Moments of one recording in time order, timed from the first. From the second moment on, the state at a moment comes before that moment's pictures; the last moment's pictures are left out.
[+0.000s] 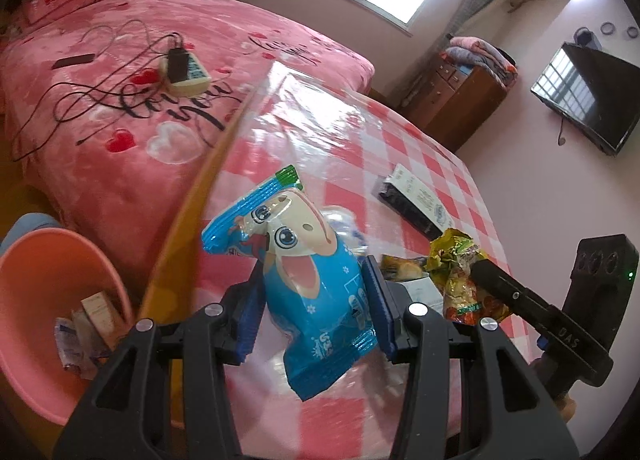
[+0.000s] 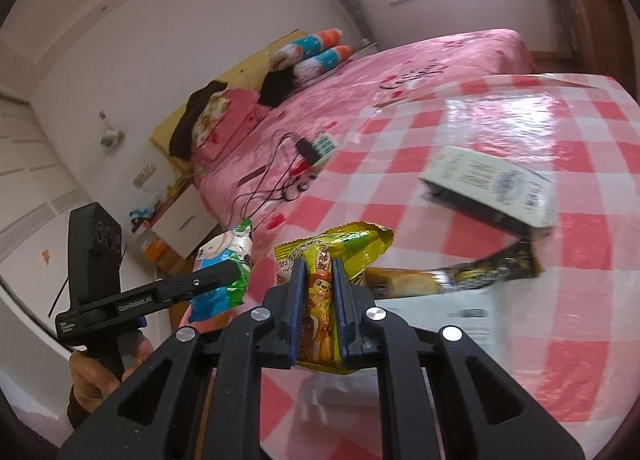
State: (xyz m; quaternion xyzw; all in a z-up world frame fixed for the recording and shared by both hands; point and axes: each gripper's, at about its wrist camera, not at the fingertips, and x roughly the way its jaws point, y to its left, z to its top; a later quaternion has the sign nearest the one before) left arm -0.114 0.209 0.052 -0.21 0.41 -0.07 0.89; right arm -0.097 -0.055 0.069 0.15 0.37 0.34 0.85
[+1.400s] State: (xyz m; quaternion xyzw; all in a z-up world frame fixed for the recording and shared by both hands) left arm -0.202 0.409 -0.043 -0.32 0.43 0.16 0.83; right arm -0.117 0.152 0.051 0.01 0.40 0.42 0.81
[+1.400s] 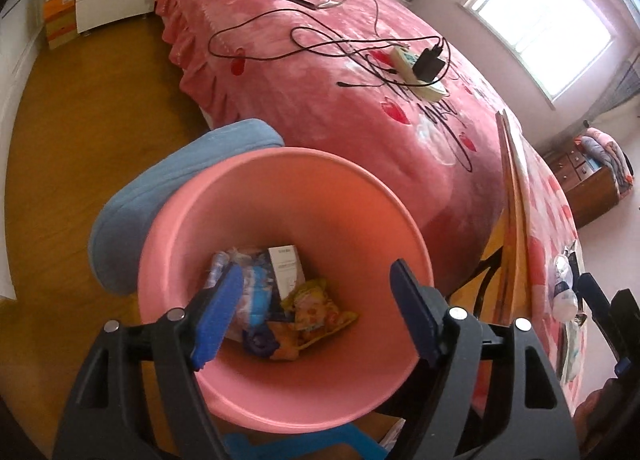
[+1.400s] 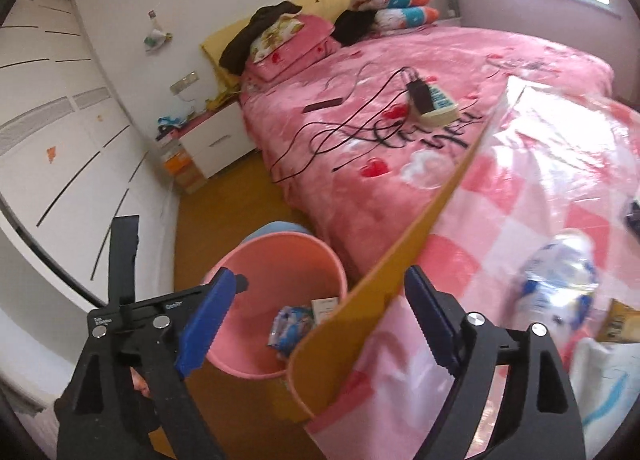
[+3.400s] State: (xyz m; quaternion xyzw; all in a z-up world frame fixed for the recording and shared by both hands) left arm -0.138 0.189 0.051 -0.16 0.41 -0.02 0.90; right arm -0.114 -0.024 0.064 0.04 0.31 0.31 0.90
